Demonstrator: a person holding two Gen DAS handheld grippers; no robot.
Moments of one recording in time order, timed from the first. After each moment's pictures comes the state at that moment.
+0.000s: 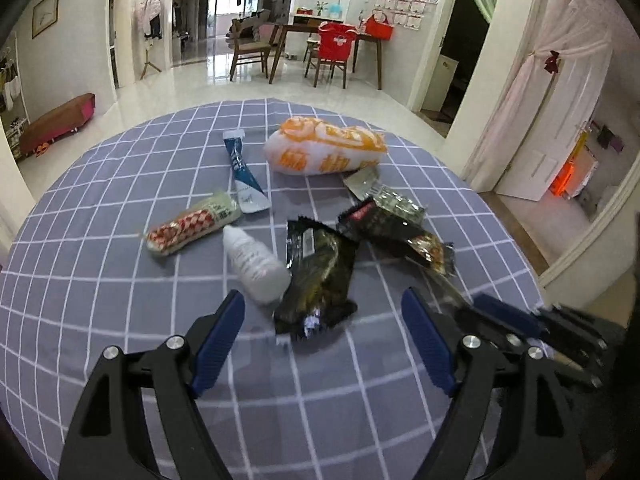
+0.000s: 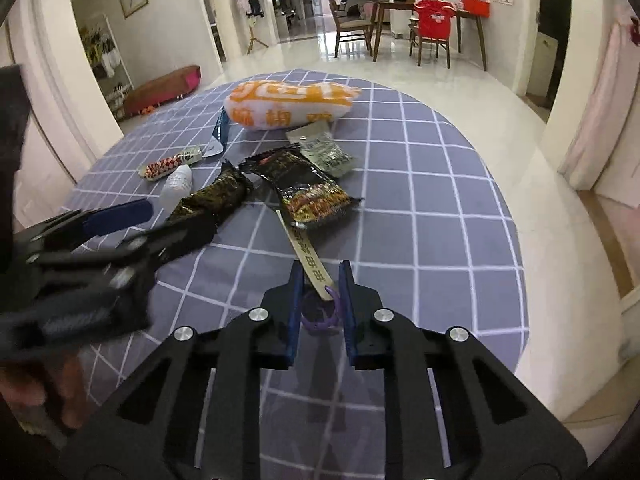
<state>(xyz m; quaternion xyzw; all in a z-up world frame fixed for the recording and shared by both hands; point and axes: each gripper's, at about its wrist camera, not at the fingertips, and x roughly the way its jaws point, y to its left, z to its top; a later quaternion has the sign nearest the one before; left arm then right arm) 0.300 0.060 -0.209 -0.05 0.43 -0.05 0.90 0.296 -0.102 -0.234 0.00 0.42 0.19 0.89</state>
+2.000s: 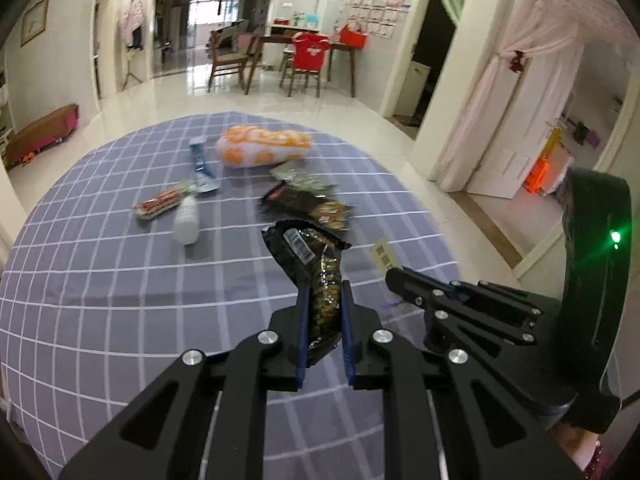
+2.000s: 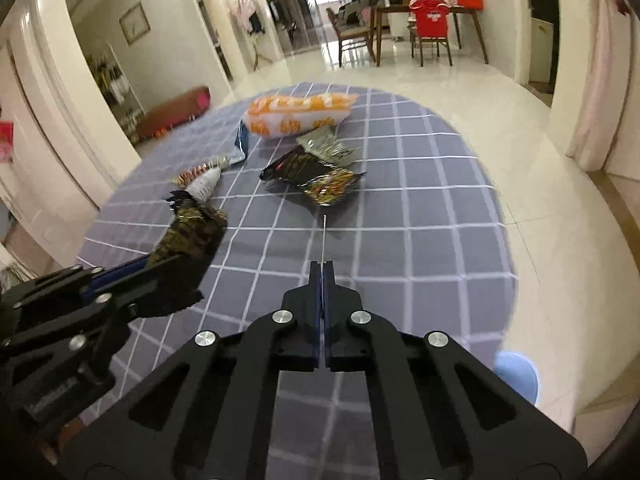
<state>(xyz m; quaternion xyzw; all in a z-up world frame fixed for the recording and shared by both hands) 0.208 0.011 -0.168 -0.05 0.40 -0.10 0.91 0.243 -0.137 -0.209 0.06 0.40 0.21 0.89</state>
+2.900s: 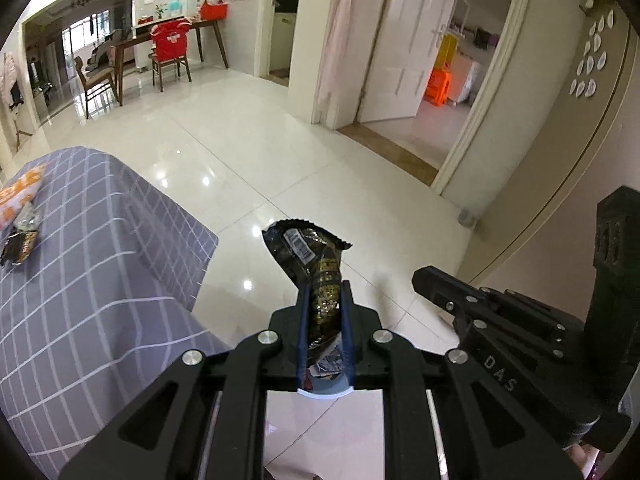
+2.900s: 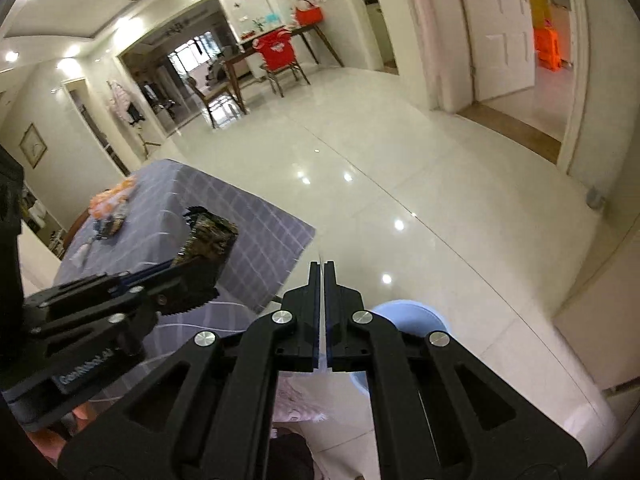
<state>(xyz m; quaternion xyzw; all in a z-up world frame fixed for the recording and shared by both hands) 0.192 -0.261 -0.207 0.06 0.44 -0.28 0.85 0.138 -0.408 -0.240 0.19 0.37 -0.01 0.91</state>
